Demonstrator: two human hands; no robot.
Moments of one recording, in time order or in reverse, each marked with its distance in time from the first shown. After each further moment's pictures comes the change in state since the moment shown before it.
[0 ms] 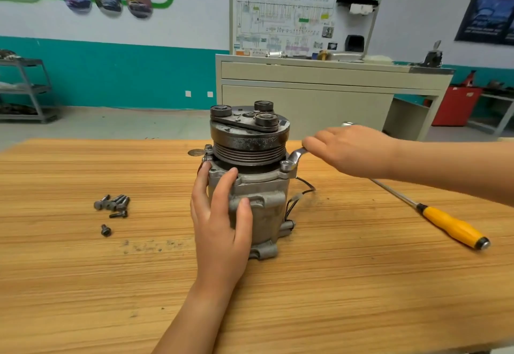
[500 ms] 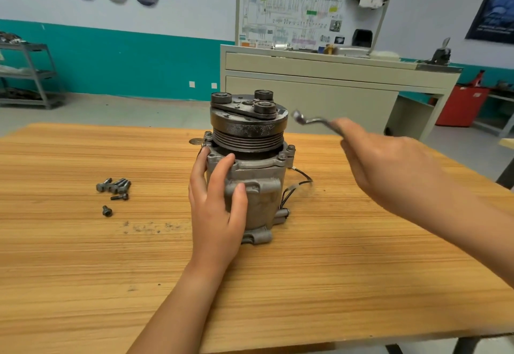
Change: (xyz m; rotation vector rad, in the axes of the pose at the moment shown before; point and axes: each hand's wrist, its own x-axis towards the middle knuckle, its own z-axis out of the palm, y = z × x) left_hand -0.001 0.002 -0.001 -0.008 -0.021 -0.020; right_hand -0.063 -0.044 -0.034 0.300 0.361 0.401
